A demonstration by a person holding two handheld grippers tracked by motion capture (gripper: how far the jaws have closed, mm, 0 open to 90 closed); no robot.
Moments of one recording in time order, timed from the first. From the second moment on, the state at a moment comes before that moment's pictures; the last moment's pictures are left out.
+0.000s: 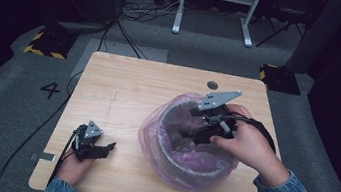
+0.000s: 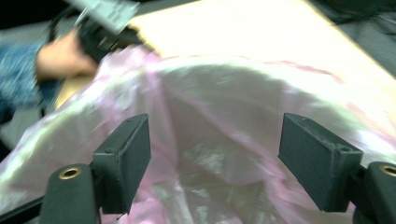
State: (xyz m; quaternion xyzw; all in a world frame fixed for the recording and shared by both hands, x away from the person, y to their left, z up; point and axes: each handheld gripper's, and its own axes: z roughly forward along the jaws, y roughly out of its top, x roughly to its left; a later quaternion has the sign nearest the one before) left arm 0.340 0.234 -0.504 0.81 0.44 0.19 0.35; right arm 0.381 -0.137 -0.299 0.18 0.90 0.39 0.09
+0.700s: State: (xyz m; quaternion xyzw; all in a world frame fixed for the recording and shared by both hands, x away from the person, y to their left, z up) left arm 0.341 0.233 -0.504 0.80 0.44 0.19 0.35; right arm 0.384 -0.223 -0.284 0.32 0.83 0.43 0.16
